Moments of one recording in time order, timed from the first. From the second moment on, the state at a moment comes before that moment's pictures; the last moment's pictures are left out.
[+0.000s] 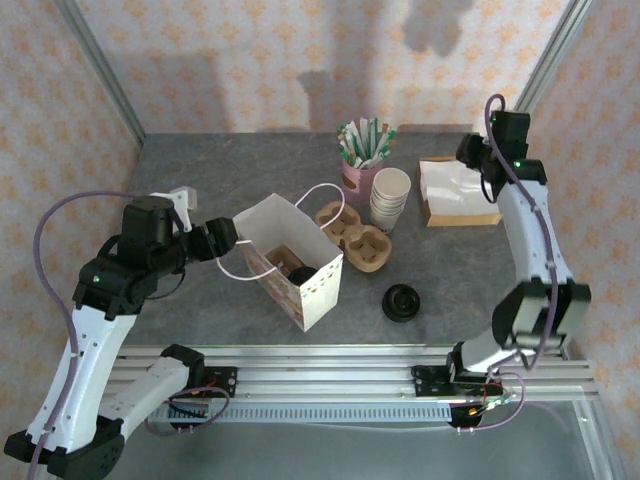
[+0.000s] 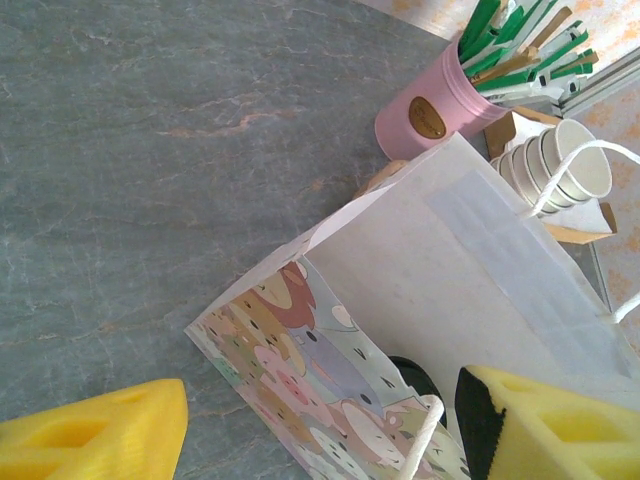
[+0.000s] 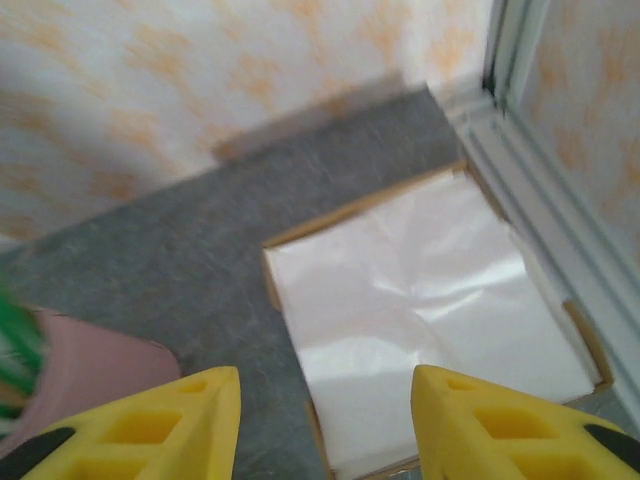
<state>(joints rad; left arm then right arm) -0.25 0.85 1.24 -1.06 0.12 -0.53 -0.10 1.56 1.52 -0.63 0.00 0.29</state>
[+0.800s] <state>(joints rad) -0.25 0.85 1.23 -1.09 0.14 -0.48 -0.16 2.14 1.78 -0.71 -0.04 0.25</state>
